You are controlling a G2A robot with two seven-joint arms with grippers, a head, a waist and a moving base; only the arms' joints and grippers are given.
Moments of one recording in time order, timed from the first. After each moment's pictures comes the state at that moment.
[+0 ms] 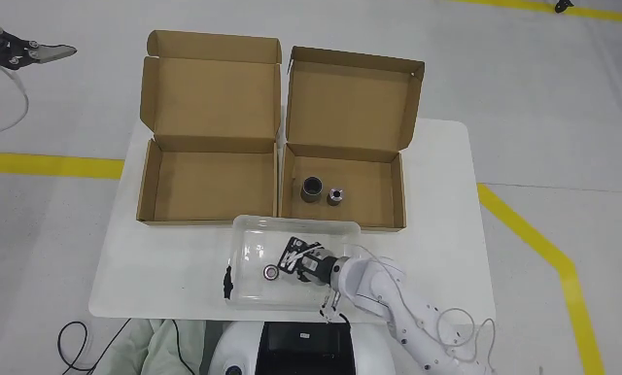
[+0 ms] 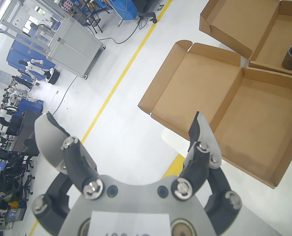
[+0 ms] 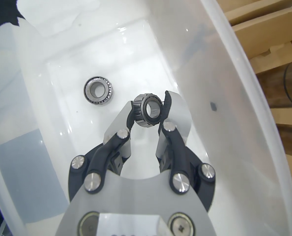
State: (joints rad) left arm 0.56 -0.16 -1.11 -1.50 0.89 -0.82 -0.11; right arm -1.33 -1.31 0.81 -1.67 -1.44 -0.45 0.56
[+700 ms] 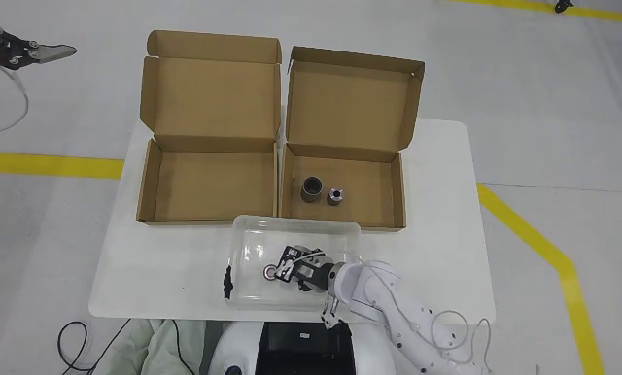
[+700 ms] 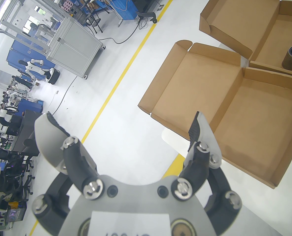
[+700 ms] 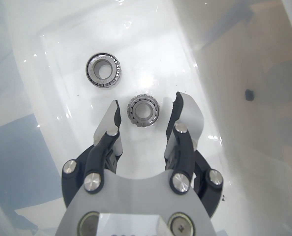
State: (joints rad) left arm 0.56 -0.16 -1.11 -1.50 0.89 -0.82 -0.11; right arm -1.33 -1.31 0.77 -1.65 -1.47 -0.46 0.63
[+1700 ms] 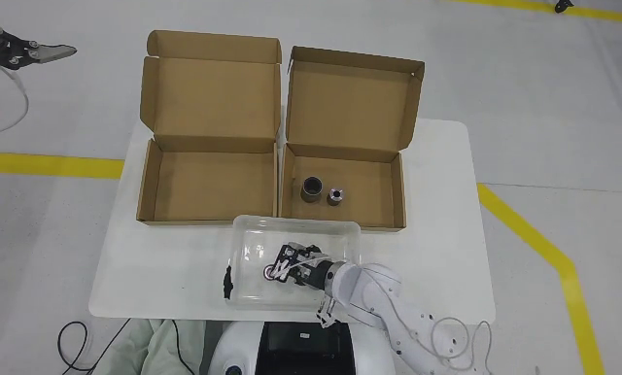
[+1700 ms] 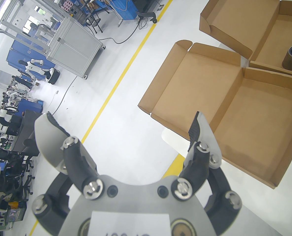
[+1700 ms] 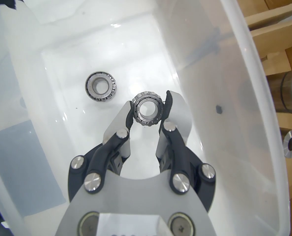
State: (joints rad) left arm 0.56 -0.16 -1.11 -1.50 0.89 -0.82 -0.11; right arm -1.35 -1.31 0.77 -1.71 -1.52 -0.42 0.53
